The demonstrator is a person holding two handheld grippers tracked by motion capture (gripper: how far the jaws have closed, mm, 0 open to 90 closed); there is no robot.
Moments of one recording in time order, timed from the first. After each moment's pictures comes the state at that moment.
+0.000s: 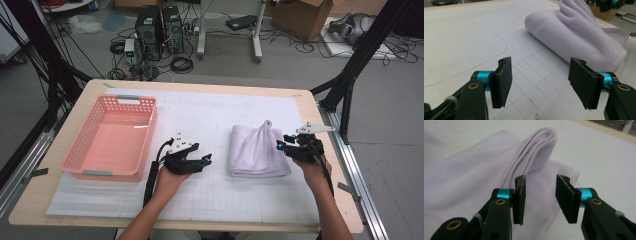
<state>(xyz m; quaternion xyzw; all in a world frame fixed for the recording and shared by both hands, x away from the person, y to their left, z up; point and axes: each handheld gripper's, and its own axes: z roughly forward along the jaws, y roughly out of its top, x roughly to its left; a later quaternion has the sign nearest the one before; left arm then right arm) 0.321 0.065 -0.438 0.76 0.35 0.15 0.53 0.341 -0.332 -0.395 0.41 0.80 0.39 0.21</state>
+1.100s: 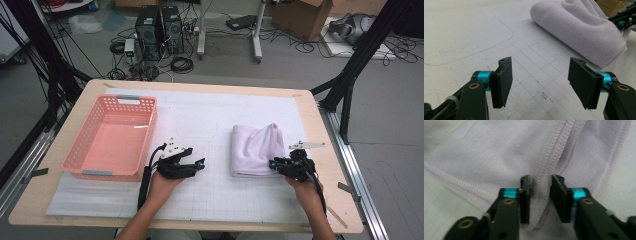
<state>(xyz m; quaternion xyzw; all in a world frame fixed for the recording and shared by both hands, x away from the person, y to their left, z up) 0.313 0.082 -0.446 0.76 0.36 0.14 0.53 0.314 -0.318 -0.430 0.47 0.79 0.38 0.11</state>
